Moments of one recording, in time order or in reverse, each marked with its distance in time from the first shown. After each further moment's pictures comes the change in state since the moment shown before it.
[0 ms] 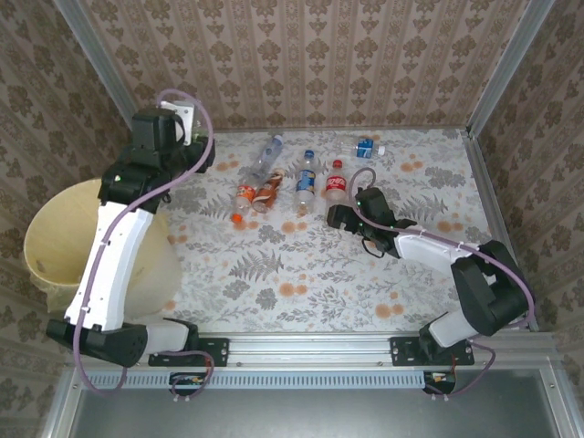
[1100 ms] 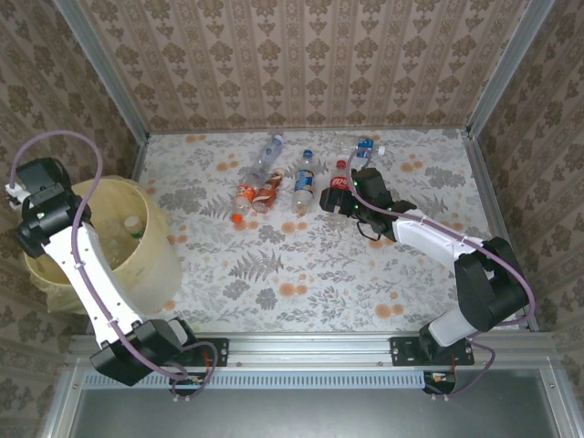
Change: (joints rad) left arm 0.887 -0.095 -0.166 -0.271 -0.327 -0.061; right arm -0.008 0.019 0.189 -0.127 -0.049 -0.035
